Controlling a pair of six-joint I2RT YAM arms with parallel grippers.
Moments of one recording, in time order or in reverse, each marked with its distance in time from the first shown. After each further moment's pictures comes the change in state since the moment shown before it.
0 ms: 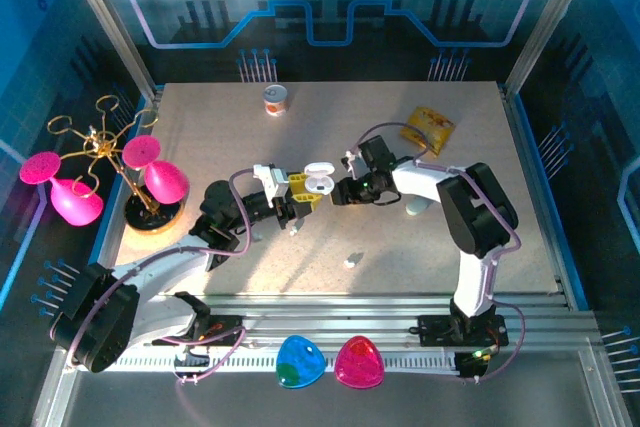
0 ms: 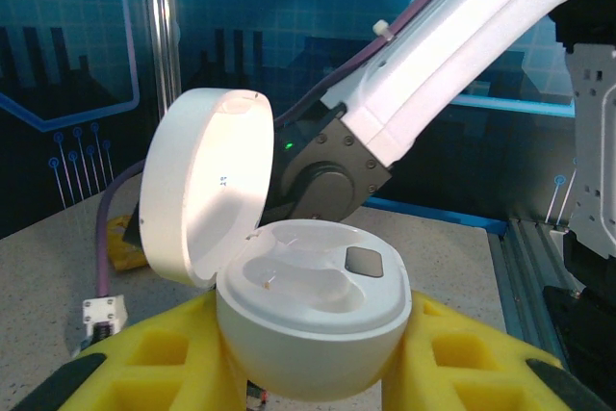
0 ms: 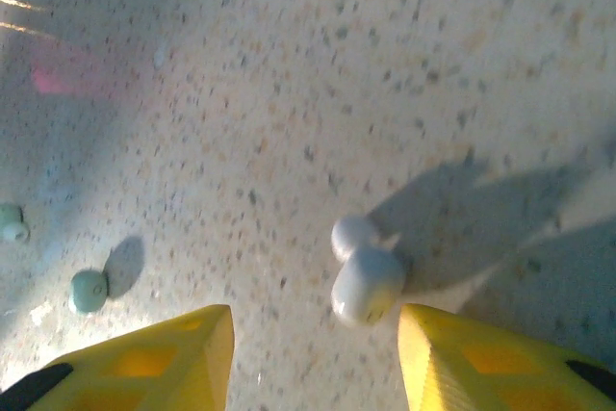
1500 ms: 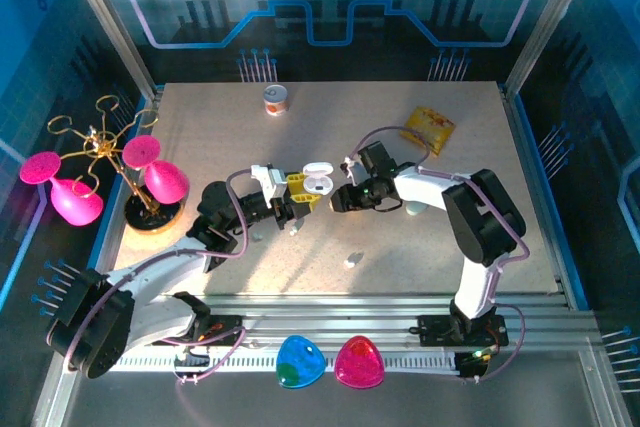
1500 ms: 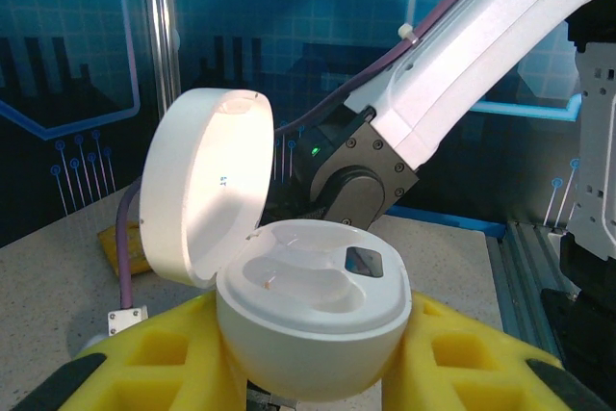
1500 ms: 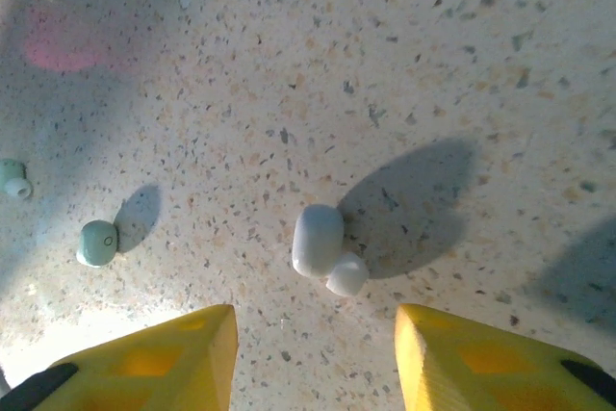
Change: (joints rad) left arm 0.000 -0.035 0.000 -0.024 0.000 0.003; right arm 0.031 -0.060 -0.052 -0.001 0.042 -0.024
